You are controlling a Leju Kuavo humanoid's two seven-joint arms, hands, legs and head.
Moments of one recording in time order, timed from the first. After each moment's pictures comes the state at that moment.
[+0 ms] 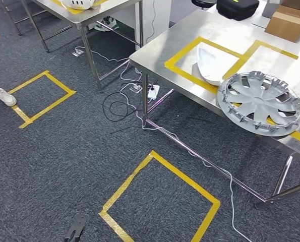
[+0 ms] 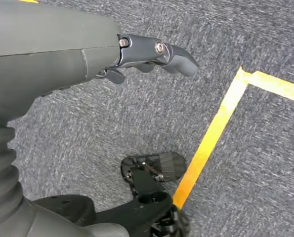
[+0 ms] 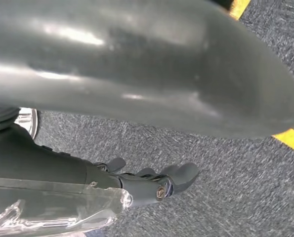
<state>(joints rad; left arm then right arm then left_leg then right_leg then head) -0.12 -0.13 0.98 -0.23 -1.05 0.05 -0.27 -0.07 0.19 -0.91 -0.22 1.07 -0.27 -0.11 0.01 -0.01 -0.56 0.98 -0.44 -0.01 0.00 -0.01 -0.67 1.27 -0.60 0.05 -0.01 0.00</state>
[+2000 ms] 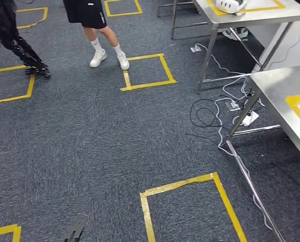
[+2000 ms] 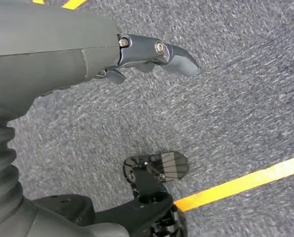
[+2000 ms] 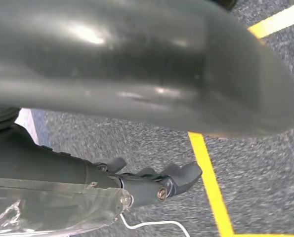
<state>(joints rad) -0.12 -0.13 0.98 -0.23 -1.04 0.05 -0.27 -0.07 0.19 -0.92 -0.22 1.08 -0.29 -0.11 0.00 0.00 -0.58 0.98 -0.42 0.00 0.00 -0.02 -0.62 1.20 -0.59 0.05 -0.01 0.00</state>
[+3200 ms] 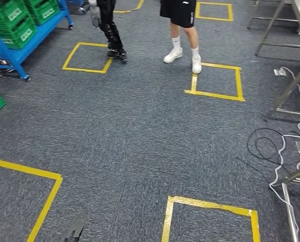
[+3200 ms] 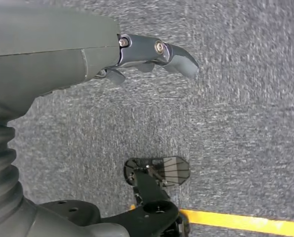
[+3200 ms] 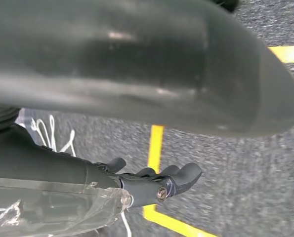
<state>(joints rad) -0.12 -0.13 0.98 -0.23 -1.04 0.05 -0.26 -0.07 0.19 -0.92 -0.22 1.09 -0.29 -0.11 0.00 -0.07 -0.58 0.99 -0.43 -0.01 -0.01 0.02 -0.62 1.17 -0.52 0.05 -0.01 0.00</state>
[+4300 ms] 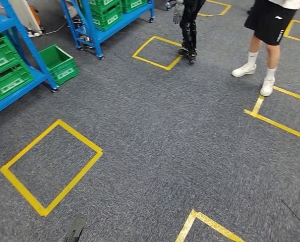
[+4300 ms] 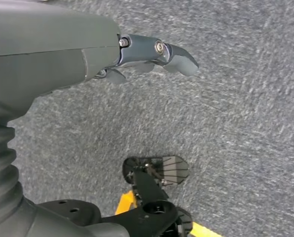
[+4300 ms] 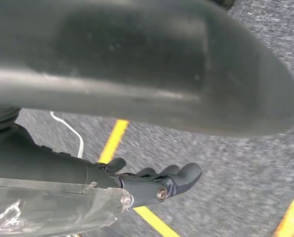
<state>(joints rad) -0.12 -0.13 0.98 -0.23 -1.05 0.05 -0.26 -0.07 0.19 -0.92 -0.21 1.09 -0.30 -0.11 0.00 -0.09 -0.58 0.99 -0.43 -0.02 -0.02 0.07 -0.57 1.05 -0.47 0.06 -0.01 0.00</state>
